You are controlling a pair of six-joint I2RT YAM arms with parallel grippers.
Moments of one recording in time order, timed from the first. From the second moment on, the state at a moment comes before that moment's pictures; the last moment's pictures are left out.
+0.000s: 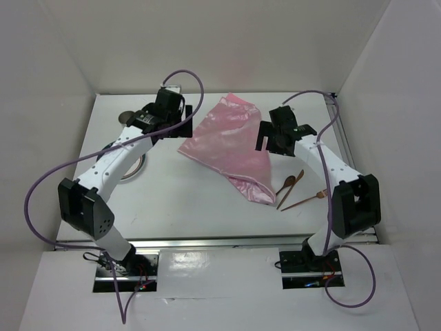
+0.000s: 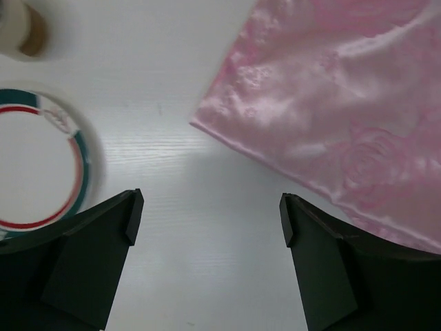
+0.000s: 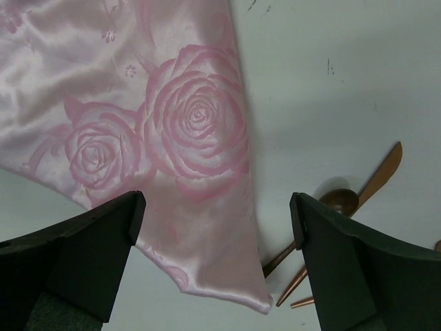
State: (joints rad) left arm -0.43 1.60 1.59 -0.76 -0.36 -0.30; right arm 0.32 1.58 1.28 -0.63 0.20 0.46
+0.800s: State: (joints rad) left arm -0.25 2.00 1.51 -0.64 0.02 -0.71; right arm 0.32 1.45 1.13 -0.58 0.10 0.43
